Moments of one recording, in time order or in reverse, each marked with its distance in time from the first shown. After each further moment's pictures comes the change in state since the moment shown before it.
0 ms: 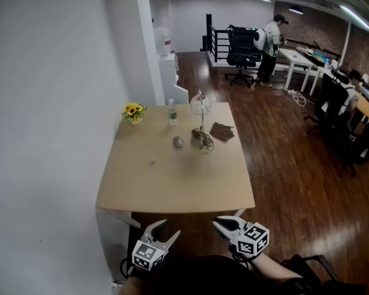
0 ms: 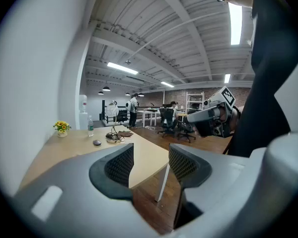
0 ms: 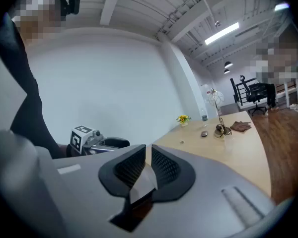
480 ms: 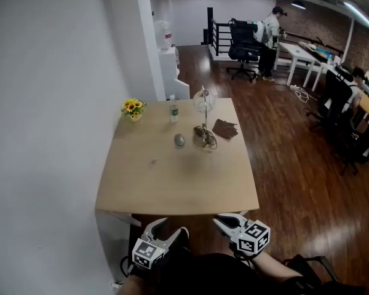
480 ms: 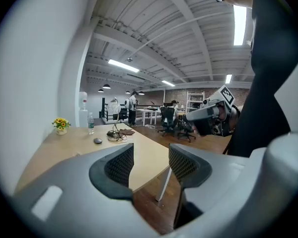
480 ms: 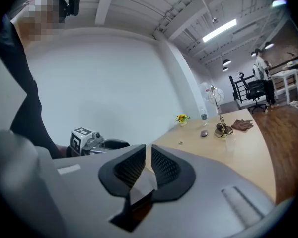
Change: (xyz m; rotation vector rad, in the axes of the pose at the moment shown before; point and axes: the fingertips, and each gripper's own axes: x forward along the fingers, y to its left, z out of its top) left arm 0.023 0.035 -0.002 -0.009 0.014 -0.012; right arm 0.032 -0.026 0.013 0.011 0.001 -0.006
